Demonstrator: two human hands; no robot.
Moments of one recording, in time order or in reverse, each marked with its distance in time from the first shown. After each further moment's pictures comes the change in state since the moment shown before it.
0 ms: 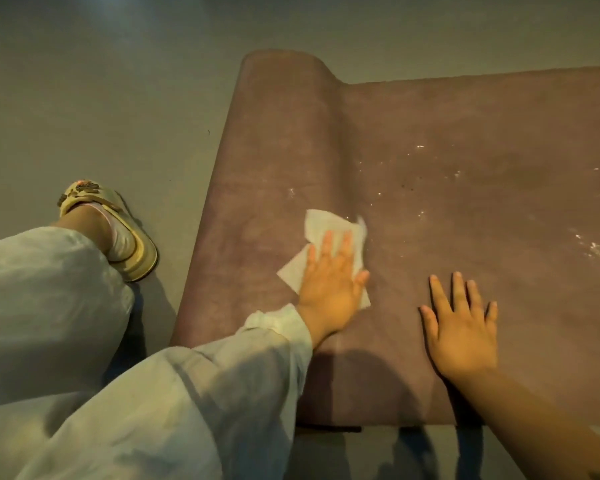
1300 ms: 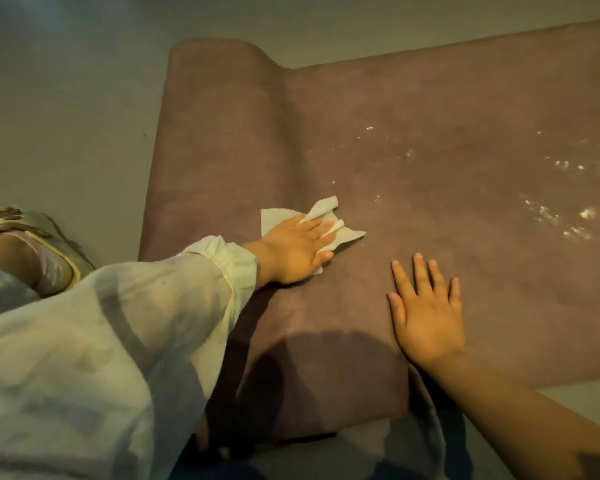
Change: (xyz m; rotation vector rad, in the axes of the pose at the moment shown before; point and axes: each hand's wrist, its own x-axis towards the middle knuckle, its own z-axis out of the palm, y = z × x) left_hand 0.073 -0.017 -0.035 0.416 -0.257 0.520; right_hand 0.002 0.001 0.005 0.015 0.037 -0.018
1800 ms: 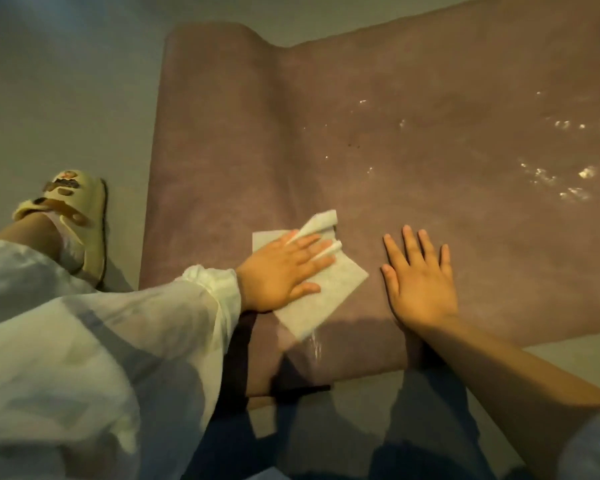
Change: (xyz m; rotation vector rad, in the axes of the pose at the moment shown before) left_hand -0.063 0.035 0.032 0.030 0.066 0.187; right_hand -0.003 0.011 0.003 0.030 0.013 -0.091
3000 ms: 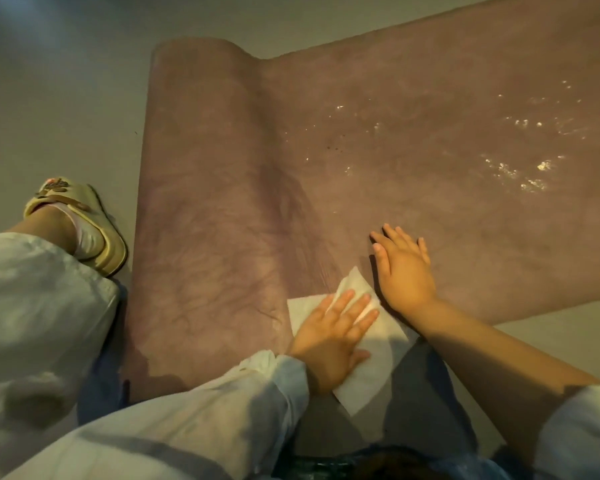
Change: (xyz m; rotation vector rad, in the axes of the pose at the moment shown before) left_hand 0.012 0.146 0.032 -0.110 -0.053 -0.184; right_hand -0.003 0.004 -0.011 0.375 0.139 0.049
